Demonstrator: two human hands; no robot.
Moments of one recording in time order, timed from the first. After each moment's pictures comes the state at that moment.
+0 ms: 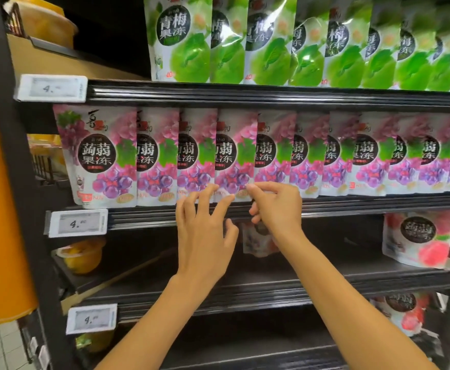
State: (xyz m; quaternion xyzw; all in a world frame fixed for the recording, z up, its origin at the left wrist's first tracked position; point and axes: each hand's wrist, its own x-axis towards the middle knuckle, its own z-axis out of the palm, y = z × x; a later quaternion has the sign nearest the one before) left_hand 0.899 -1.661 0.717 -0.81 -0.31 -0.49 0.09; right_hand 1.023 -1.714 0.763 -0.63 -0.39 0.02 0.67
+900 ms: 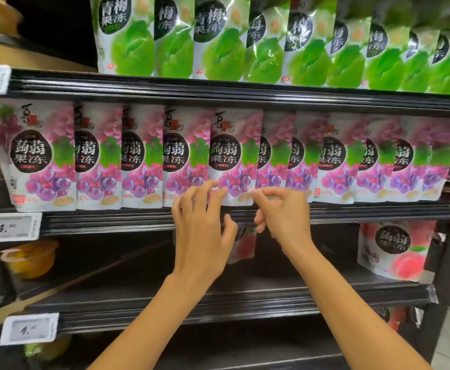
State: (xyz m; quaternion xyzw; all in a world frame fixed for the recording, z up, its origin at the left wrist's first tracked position) left_hand 0.983 -1.690 0.726 -0.79 -0.29 -0.53 0.06; right_hand 1.113 -1.754 0.760 -0.60 -0.43 0.02 0.67
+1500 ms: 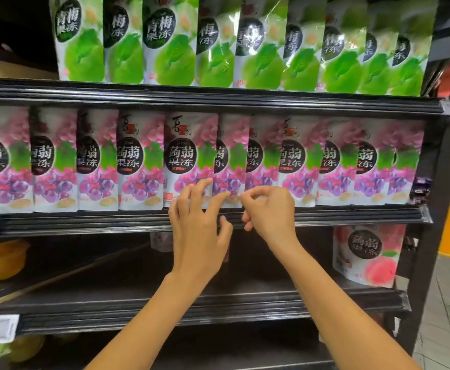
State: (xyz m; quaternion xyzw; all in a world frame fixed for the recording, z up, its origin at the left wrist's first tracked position) left_hand 1.050 -1.726 0.727 -0.79 -0.31 -0.53 0.07; right_hand 1.169 -1.779 0.768 -0.64 -0.45 0.00 0.63
